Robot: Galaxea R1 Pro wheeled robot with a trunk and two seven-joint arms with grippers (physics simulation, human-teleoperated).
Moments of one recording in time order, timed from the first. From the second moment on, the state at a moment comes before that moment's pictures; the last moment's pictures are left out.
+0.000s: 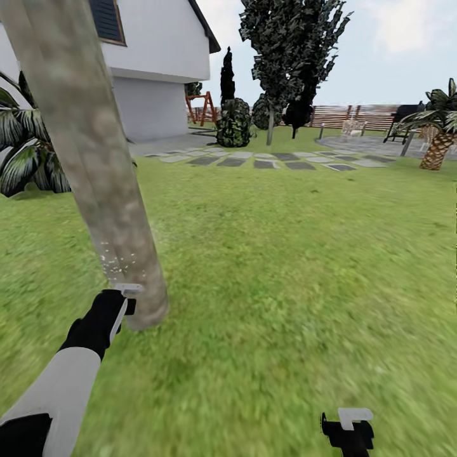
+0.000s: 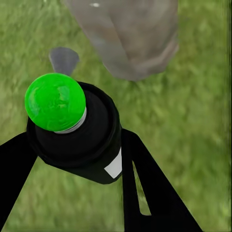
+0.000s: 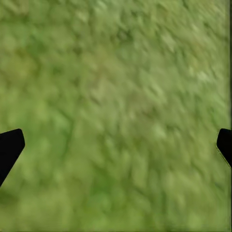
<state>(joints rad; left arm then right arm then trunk) -0.83 0.08 0.14 -0.79 -0.22 0.79 0.12 -0.43 -0.06 -0.33 -0.16 0.42 -0.38 -0.24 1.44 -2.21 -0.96</state>
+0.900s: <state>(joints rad) -0.77 0.08 0.15 -0.79 -0.21 0.79 0.12 -0.43 -0.06 -0.32 -0.16 0.42 -0.38 -0.24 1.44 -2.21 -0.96</state>
